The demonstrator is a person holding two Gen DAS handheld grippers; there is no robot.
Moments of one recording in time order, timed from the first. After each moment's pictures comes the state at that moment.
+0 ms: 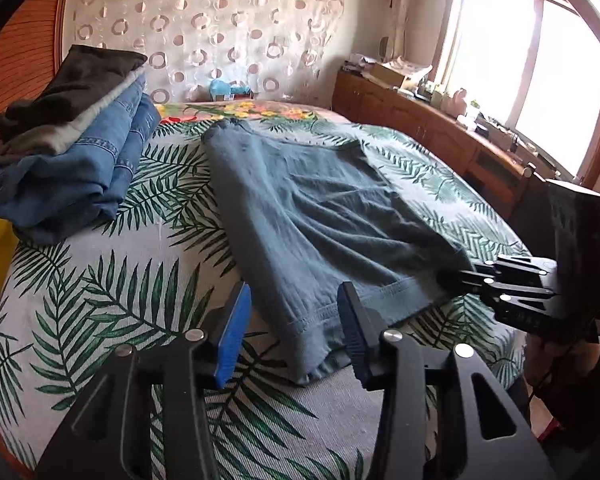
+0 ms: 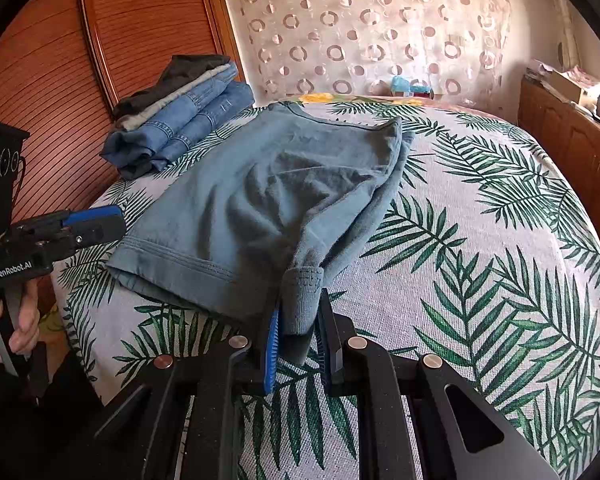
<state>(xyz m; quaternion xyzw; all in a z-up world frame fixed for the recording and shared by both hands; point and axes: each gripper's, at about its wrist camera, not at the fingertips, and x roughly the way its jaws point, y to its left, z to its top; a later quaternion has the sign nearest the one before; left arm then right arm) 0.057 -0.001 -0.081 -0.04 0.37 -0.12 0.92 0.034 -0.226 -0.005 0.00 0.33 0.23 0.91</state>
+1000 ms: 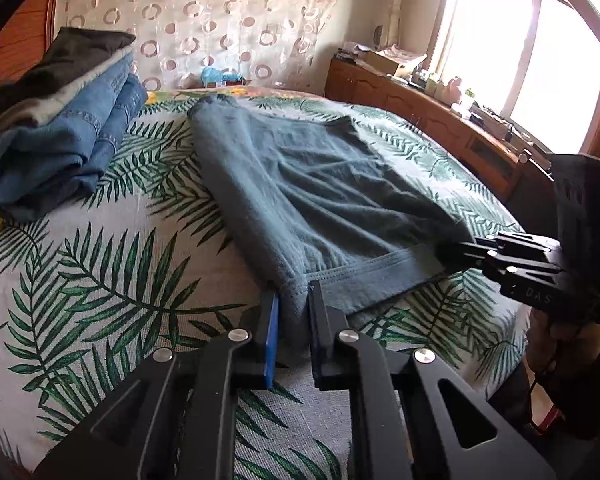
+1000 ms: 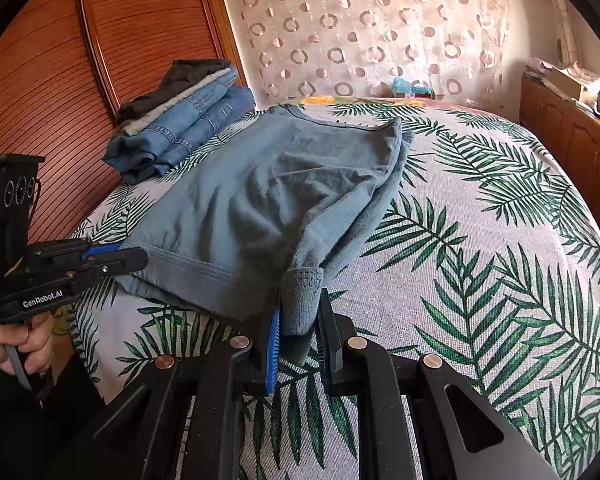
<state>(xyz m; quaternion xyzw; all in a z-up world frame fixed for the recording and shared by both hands) 0.050 -0.010 -0.096 -0.05 0.38 -0.14 0.91 0.027 -0.223 -0.002 0.01 0.33 0.23 0.92</state>
